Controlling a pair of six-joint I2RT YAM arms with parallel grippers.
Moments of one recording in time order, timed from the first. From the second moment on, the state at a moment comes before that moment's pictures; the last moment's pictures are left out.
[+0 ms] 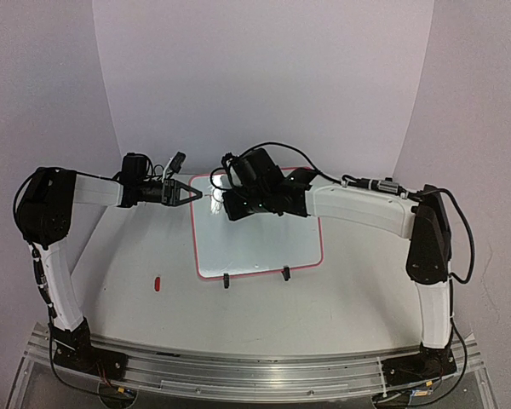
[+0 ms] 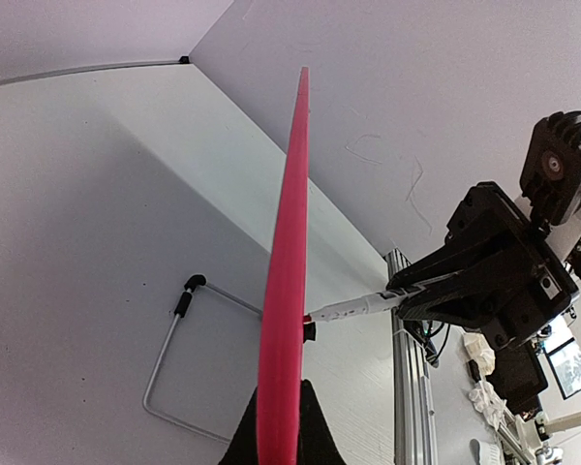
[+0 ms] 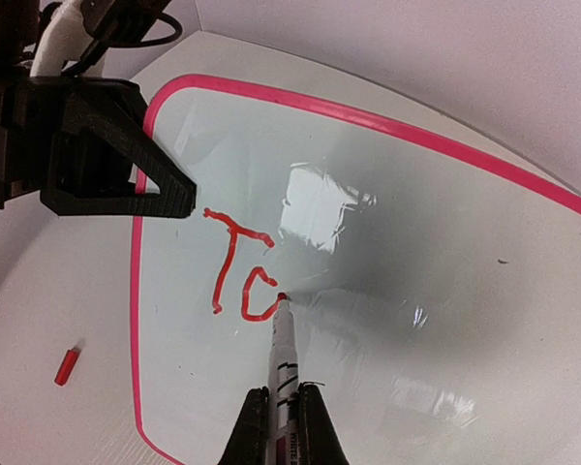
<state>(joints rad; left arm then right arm) -0.22 1.96 1.25 0.24 1.24 -0.27 0.96 2.11 1.89 -0.44 0.26 0.27</state>
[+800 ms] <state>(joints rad) -0.22 1.96 1.25 0.24 1.24 -0.27 0.95 2.13 1.92 -0.43 0.21 0.27</state>
